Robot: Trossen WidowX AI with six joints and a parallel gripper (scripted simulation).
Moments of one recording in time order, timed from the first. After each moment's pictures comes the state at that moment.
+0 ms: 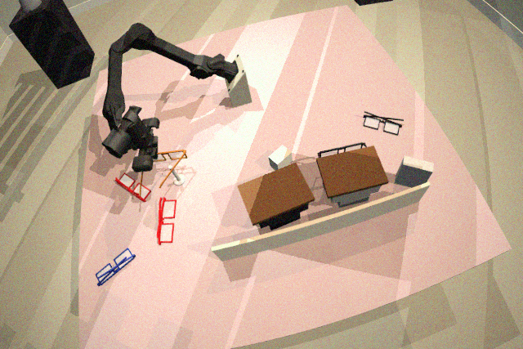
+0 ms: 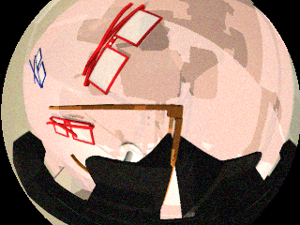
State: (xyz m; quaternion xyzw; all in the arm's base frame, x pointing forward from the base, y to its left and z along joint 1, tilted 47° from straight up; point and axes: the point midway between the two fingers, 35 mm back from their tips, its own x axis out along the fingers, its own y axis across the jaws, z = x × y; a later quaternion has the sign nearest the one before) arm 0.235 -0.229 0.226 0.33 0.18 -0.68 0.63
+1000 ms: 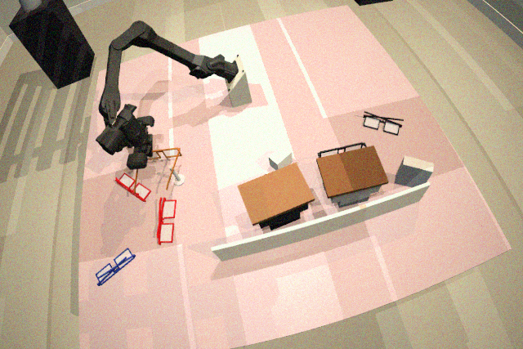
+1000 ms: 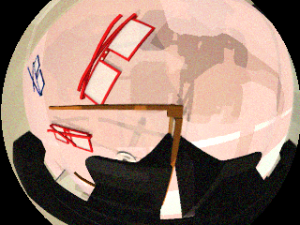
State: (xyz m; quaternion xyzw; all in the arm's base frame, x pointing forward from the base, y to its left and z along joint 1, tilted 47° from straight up) arm 0.220 -0.242 0.240 0.33 0.18 -0.68 0.63
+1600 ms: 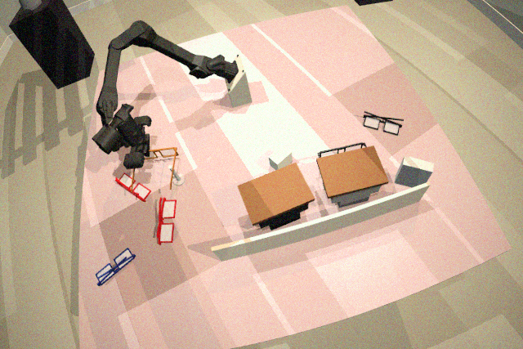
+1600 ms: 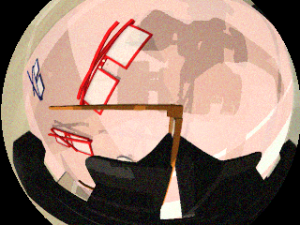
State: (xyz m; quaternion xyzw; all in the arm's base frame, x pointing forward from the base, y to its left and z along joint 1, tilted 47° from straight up) arm 0.214 -0.249 0.248 0.33 0.18 -0.68 0.63
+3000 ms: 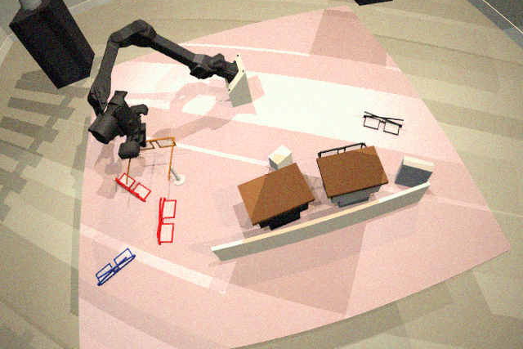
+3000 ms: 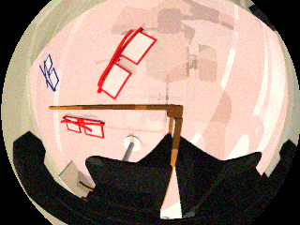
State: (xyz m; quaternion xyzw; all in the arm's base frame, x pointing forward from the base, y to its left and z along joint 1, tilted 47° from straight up) arm 0.218 -0.199 0.275 0.33 0.18 -0.67 0.63
